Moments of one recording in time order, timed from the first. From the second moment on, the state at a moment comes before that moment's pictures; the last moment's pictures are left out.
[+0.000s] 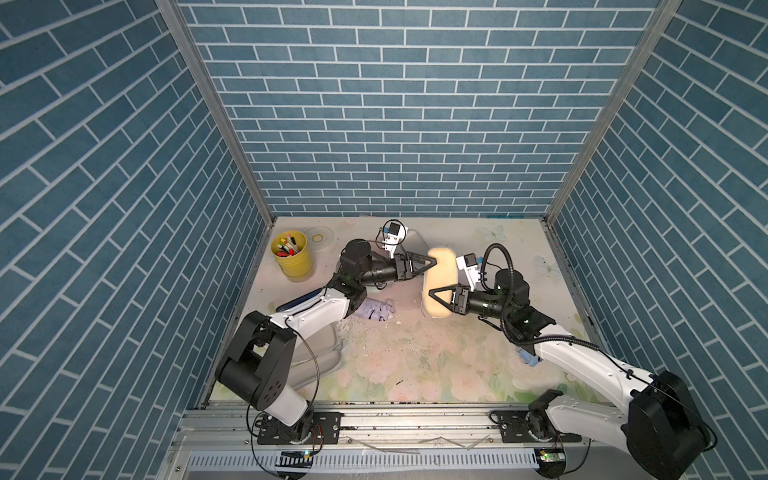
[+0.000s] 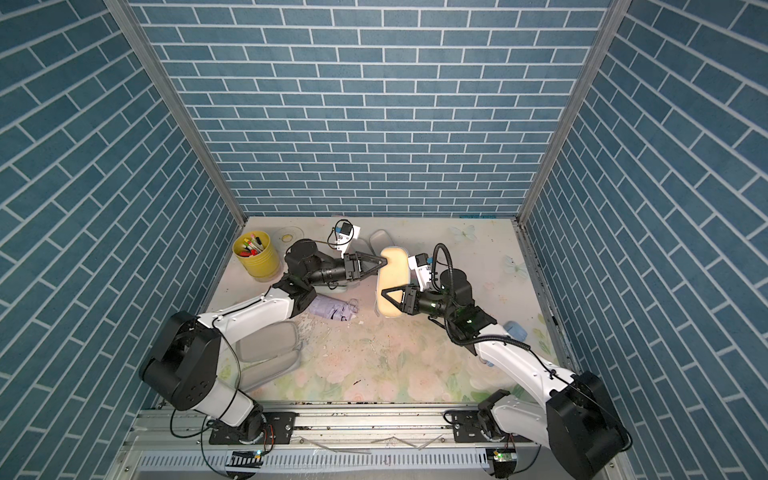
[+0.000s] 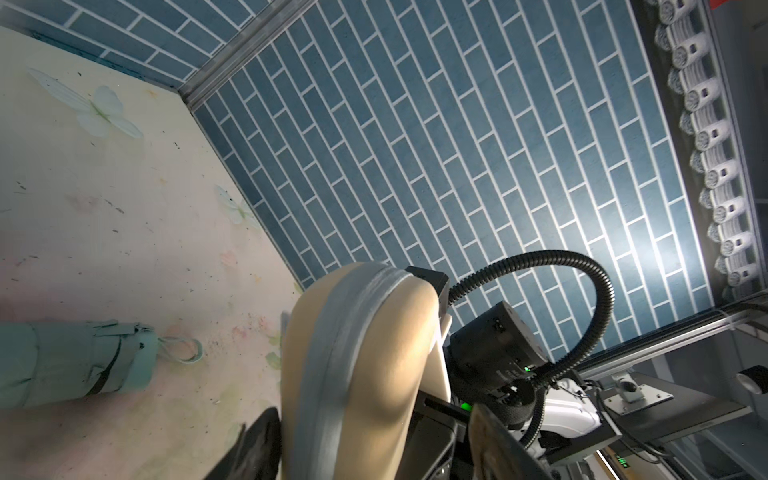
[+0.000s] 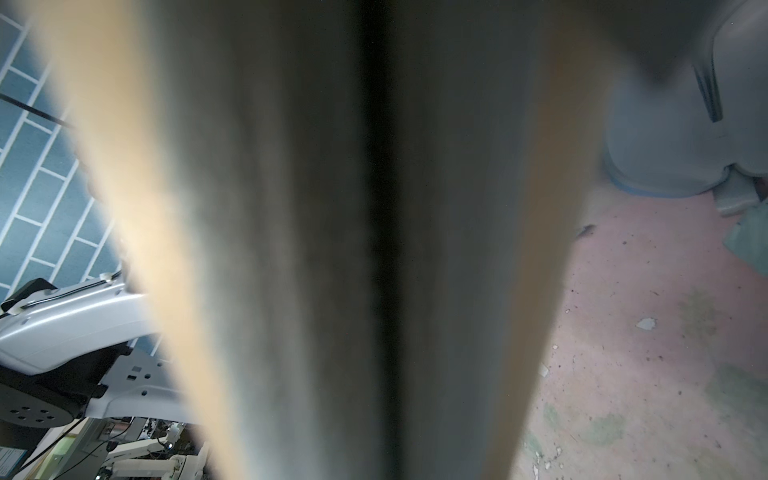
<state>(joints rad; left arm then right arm) -0.53 1.57 0.97 0.60 0.88 -1.00 0.59 1.16 0.65 0.26 -0.66 0.75</state>
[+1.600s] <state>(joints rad) -0.47 1.52 1.11 -0.14 1.03 -0.43 0.73 1.16 0.82 -0.11 -0.01 -0.48</state>
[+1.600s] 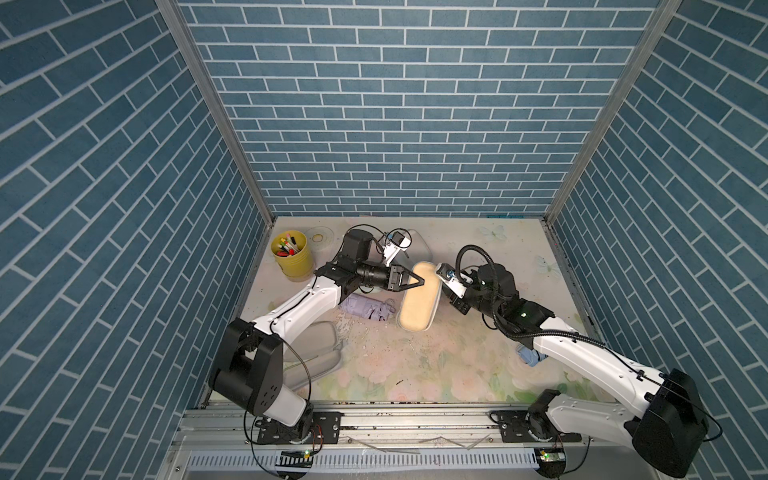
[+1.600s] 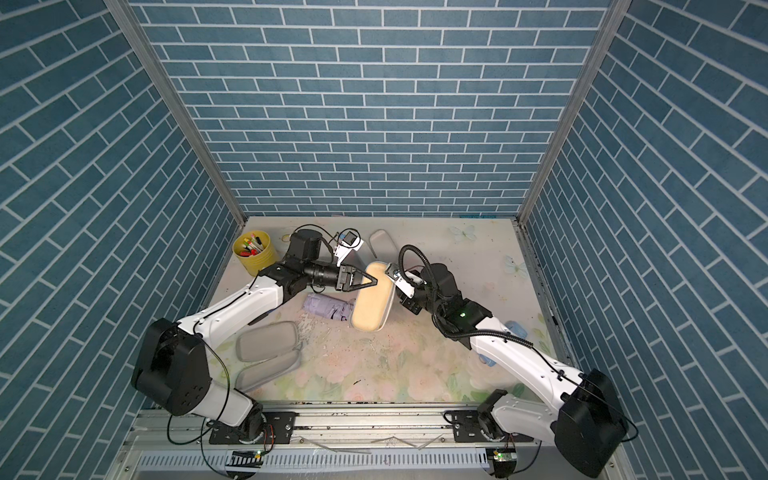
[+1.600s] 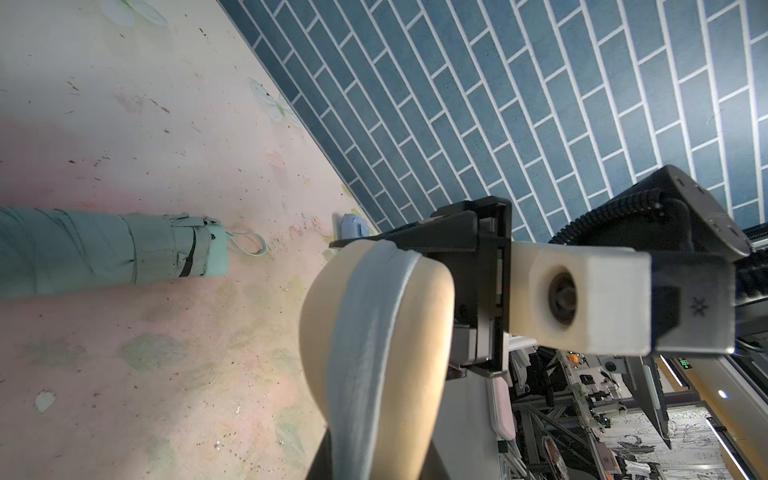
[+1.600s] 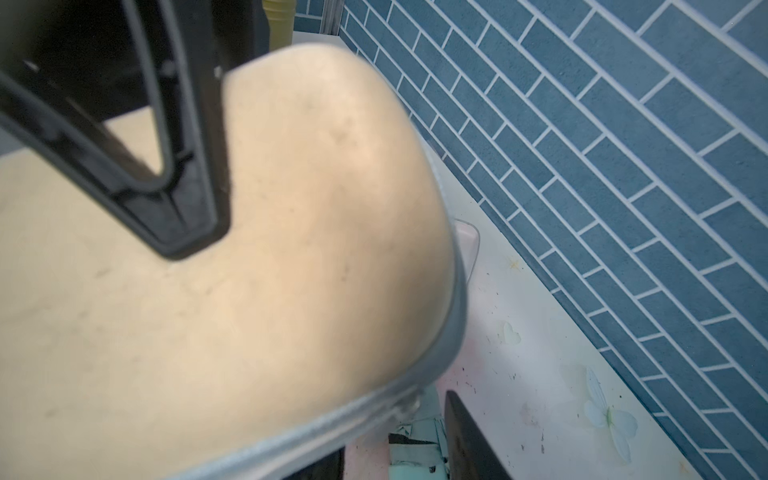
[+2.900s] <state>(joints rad) -0.46 1.56 1.10 -0.08 0.83 -0.63 0.94 1.16 0.74 -0.26 0.05 -0.53</state>
